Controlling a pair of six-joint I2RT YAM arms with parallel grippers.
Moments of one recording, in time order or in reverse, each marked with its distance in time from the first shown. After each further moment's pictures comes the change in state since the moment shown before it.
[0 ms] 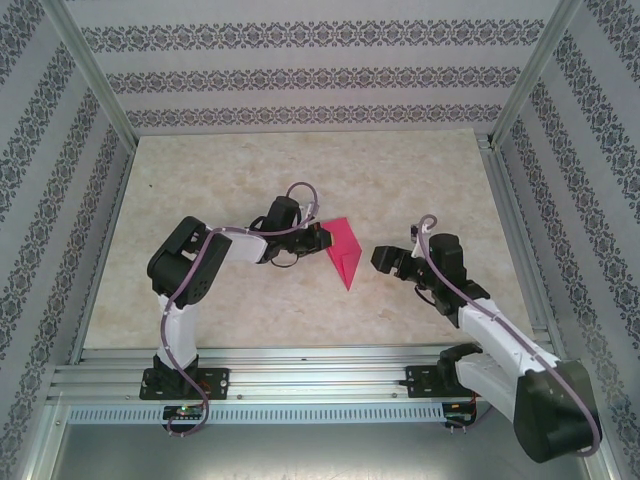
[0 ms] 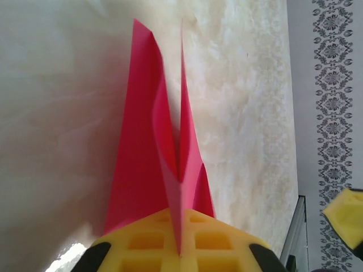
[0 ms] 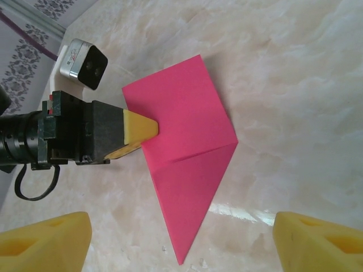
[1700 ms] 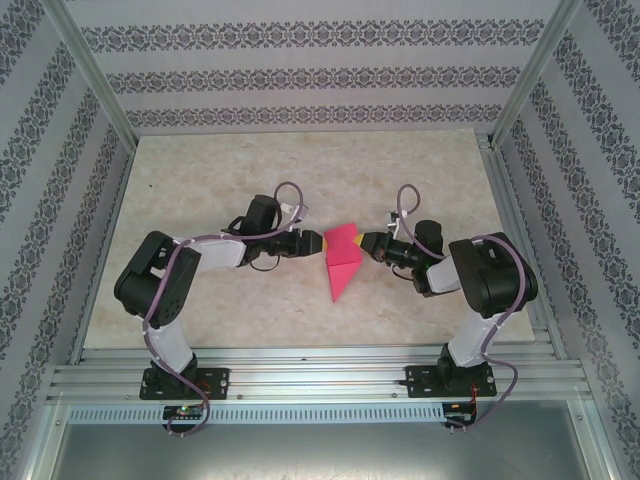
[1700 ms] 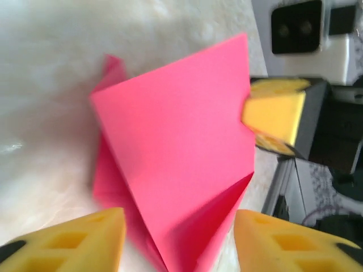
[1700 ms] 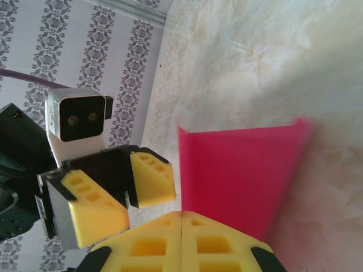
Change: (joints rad) left arm 0.073 -0.246 -0.131 -0.159 0.111 0.216; right arm -0.045 0.773 0.068 0.974 -0.440 0.414
